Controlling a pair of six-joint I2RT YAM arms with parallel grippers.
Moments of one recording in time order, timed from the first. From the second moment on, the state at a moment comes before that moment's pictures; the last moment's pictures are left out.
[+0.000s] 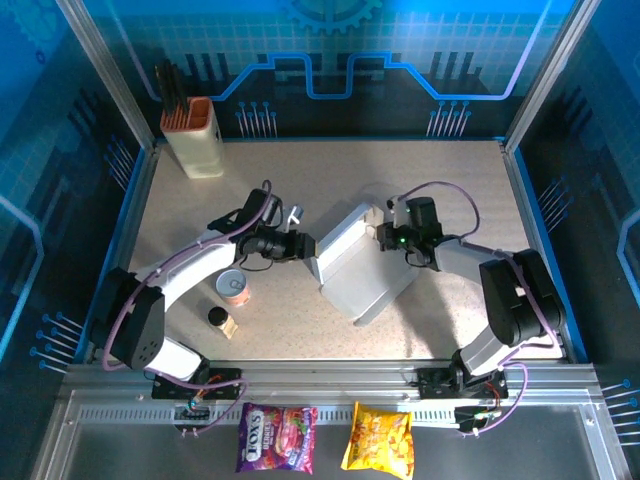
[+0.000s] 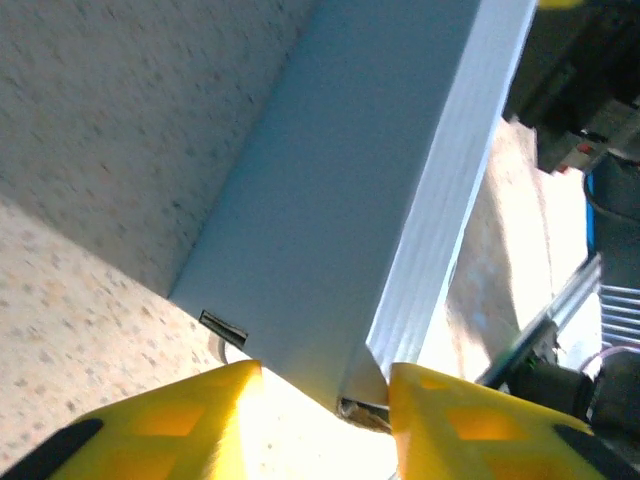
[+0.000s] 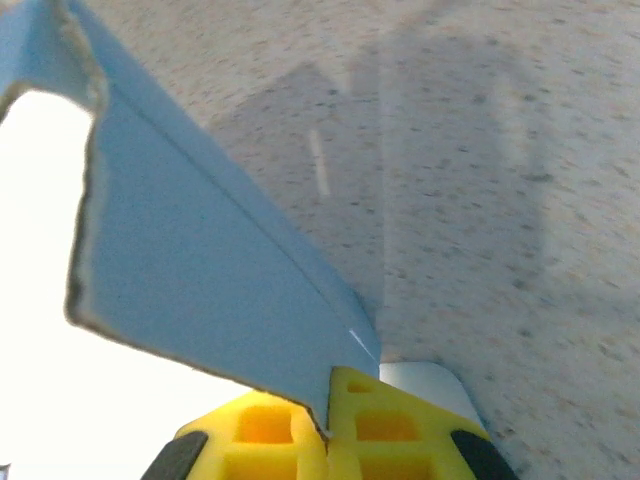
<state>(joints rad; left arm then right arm) -0.45 1.48 0.98 -0.45 0.56 -0.55 0.30 1.60 0.76 0.12 -0.27 0.18</state>
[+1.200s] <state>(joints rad) -0.47 1.48 0.93 -0.37 0.58 -0.66 0.61 1.74 0.77 0.37 -0.18 0.10</state>
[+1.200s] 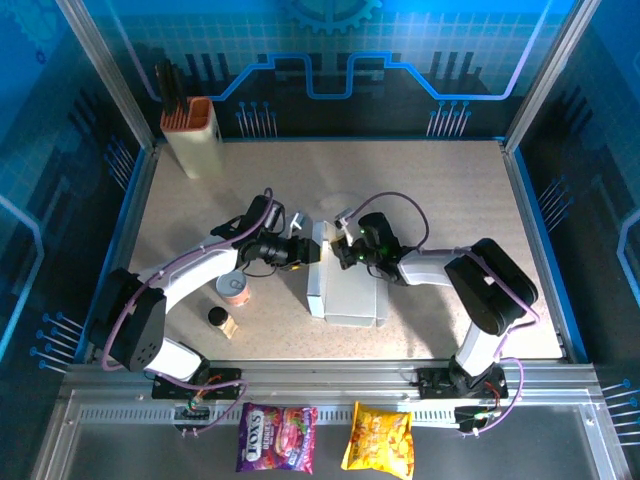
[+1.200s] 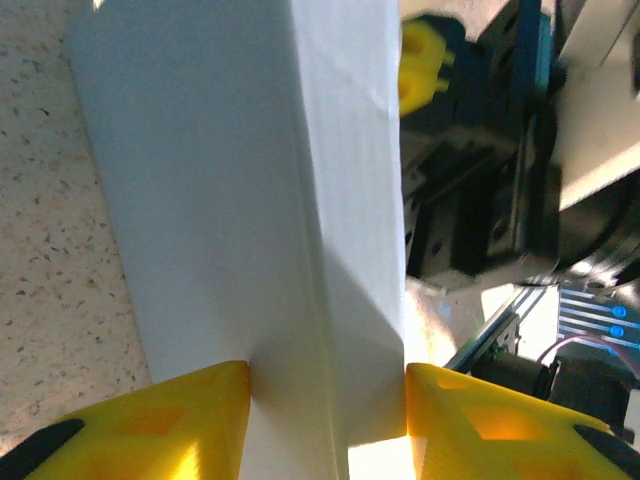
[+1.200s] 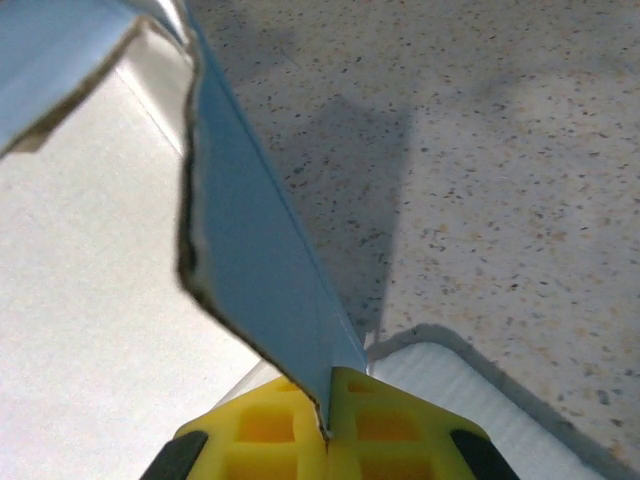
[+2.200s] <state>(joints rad) -0.47 1.51 0.97 -0.35 0.43 -0.69 0.66 1.81 0.66 0.70 -0.06 0.17</state>
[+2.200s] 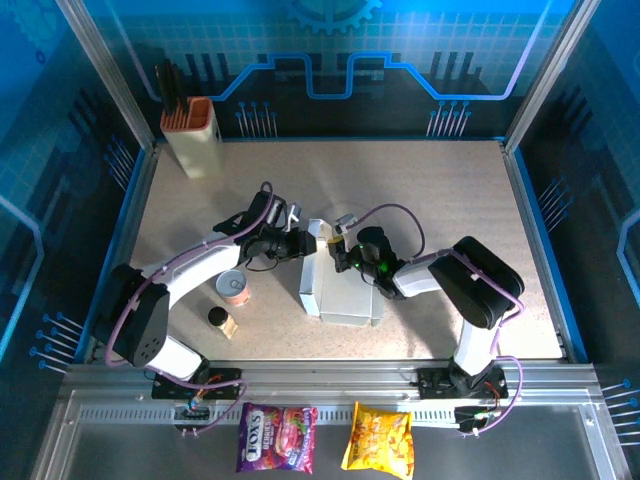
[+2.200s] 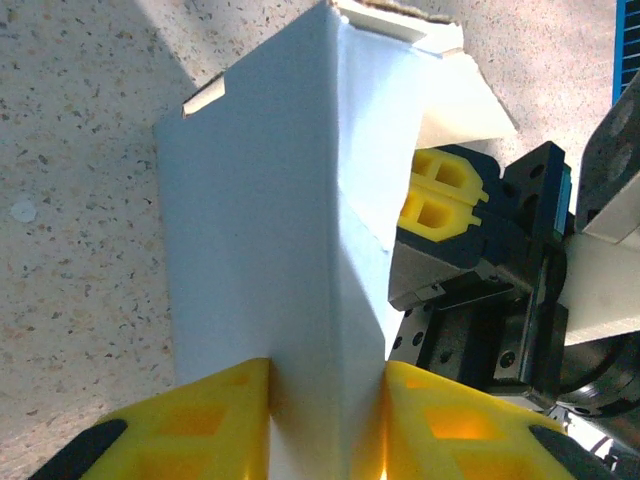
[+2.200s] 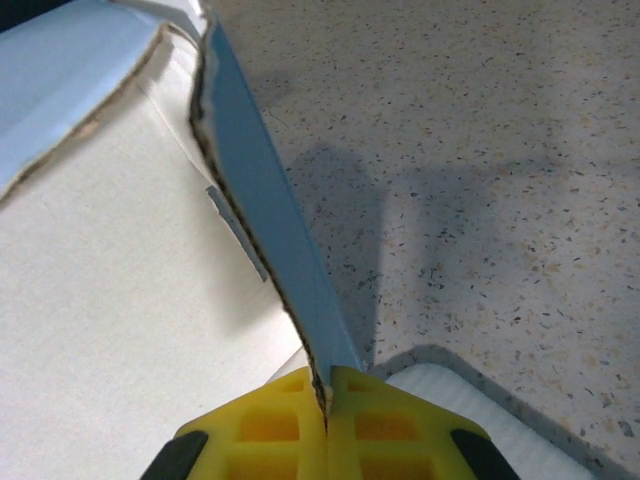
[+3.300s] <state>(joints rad) -0.47 1.53 1.15 -0.47 0.29 -0.69 0.73 1.90 0.54 1.04 0.12 0.25</state>
